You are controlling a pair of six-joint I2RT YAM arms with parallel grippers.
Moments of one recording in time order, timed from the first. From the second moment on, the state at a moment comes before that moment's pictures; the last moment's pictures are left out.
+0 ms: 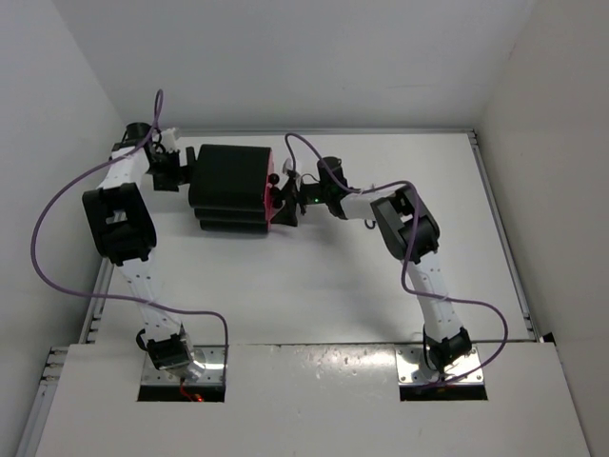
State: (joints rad) left arm 0.26 2.16 1.80 -0.73 0.45 0.11; right arm 0.49 2.44 1.55 0.51 -0.98 -0.15
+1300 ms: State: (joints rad) left arm 0.04 1.57 1.51 -0.59 0.33 0.15; right arm 0.32 2.43 1.29 0.88 -0.76 1.42
